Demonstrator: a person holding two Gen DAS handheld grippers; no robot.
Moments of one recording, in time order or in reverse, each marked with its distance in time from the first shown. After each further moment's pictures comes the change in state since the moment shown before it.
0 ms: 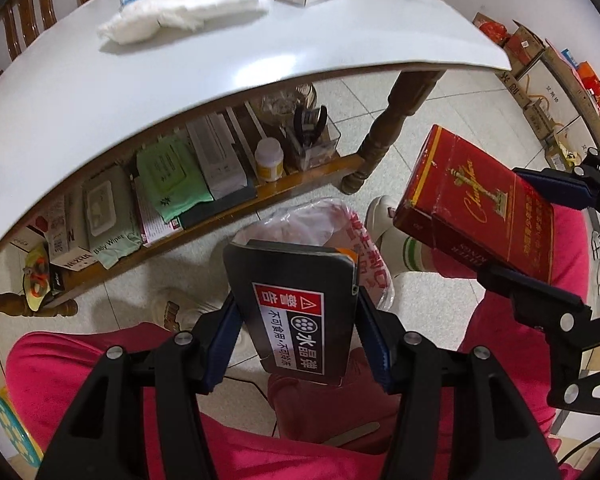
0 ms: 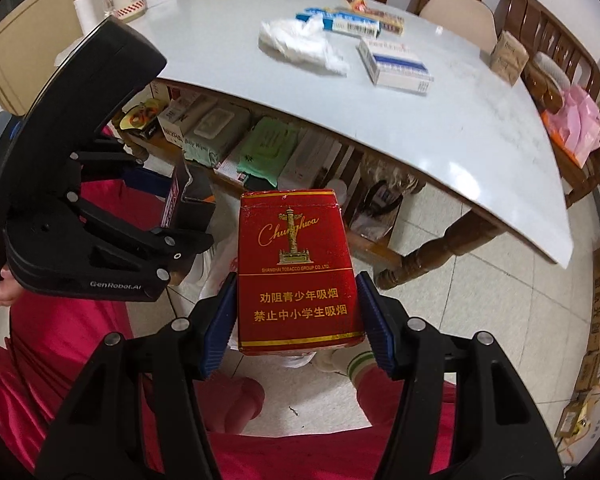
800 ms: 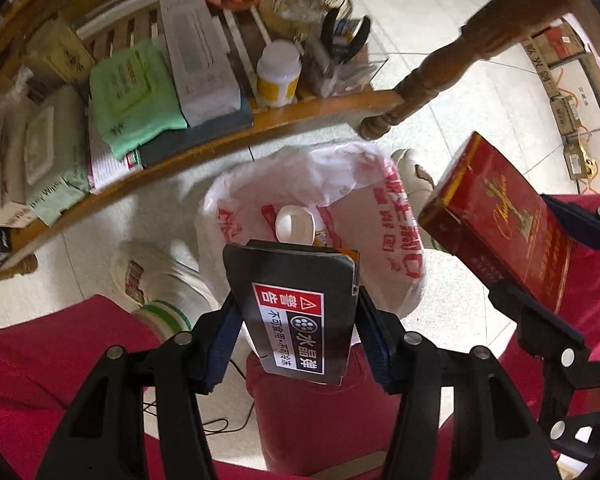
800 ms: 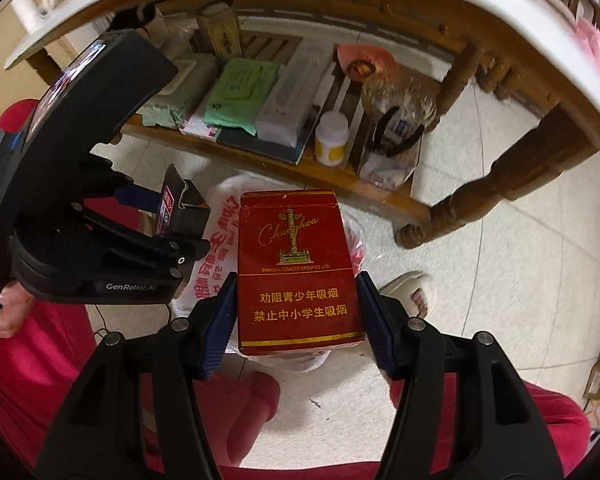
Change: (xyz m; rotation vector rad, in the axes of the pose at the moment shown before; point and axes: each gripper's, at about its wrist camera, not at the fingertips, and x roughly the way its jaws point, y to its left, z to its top) left arm 0.138 0.029 0.011 -0.117 0.262 -0.056; right arm 0.122 -0.021 -0.015 0.134 0.166 0.036
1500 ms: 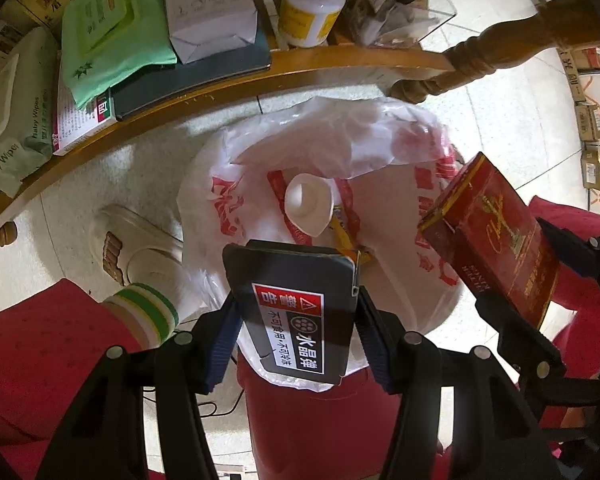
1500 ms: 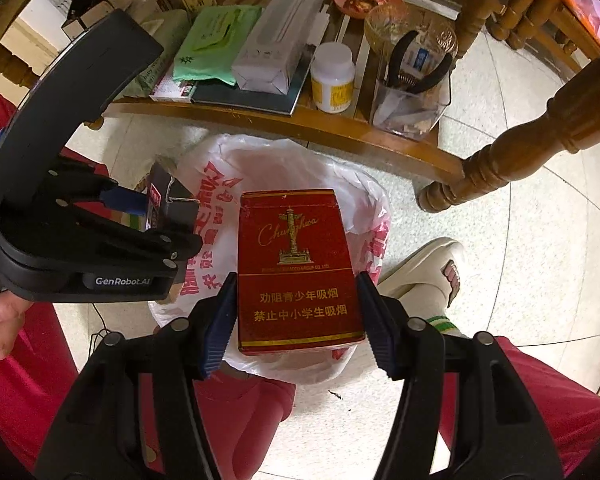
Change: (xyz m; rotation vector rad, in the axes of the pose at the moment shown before) left arm 0.074 0.024 0.018 -0.078 0.162 -0.003; right arm 0.078 -0.010 0.001 0.069 0.126 0.042
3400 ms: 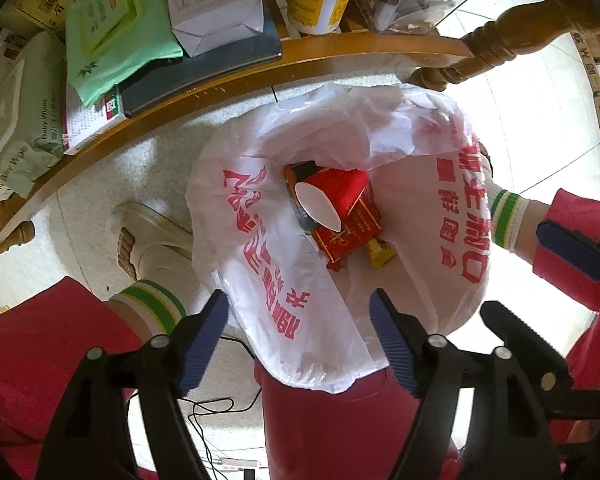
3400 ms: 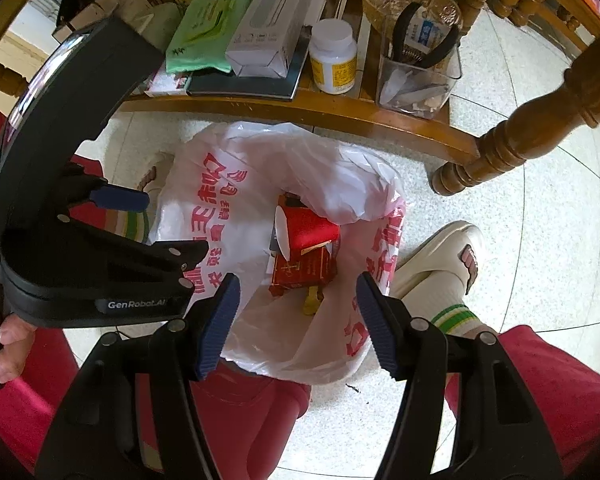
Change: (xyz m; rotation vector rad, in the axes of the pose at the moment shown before) left arm 0.005 -0.006 -0.005 0.006 0.015 0.093; right arm 0.002 -0.003 -0.005 0.062 0.018 0.050
